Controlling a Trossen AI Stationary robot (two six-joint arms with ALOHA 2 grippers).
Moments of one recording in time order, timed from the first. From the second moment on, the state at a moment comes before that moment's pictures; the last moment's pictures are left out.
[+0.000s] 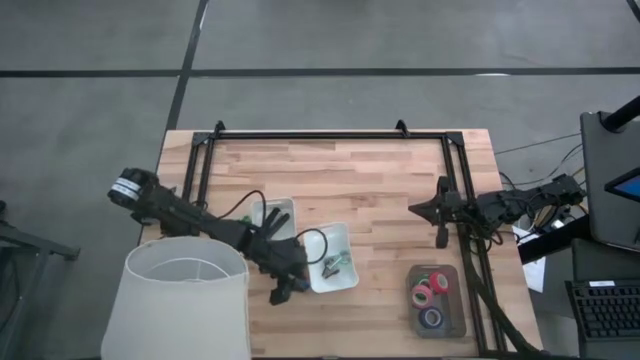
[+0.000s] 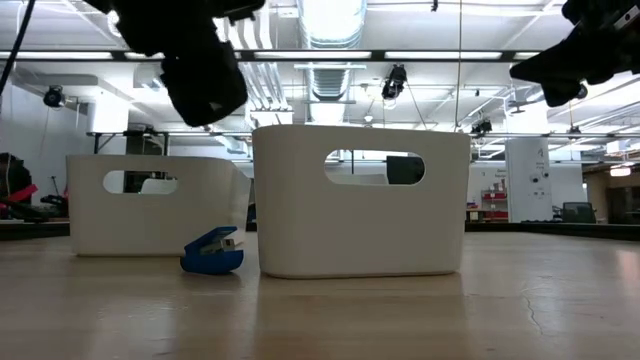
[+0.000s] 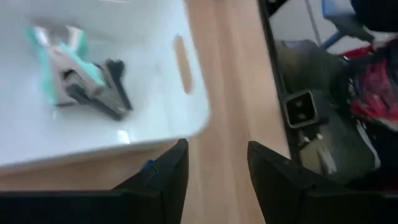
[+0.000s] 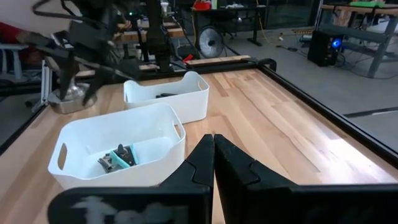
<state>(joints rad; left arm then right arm) -0.36 1.52 0.94 -0.10 0.13 -0.50 0.32 0.22 0.26 -0.23 0.47 0.17</state>
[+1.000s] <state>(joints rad) -0.43 1.55 1.03 -0.25 -0.02 -0.48 0.32 0.24 0.26 -0.23 0.47 0.17</state>
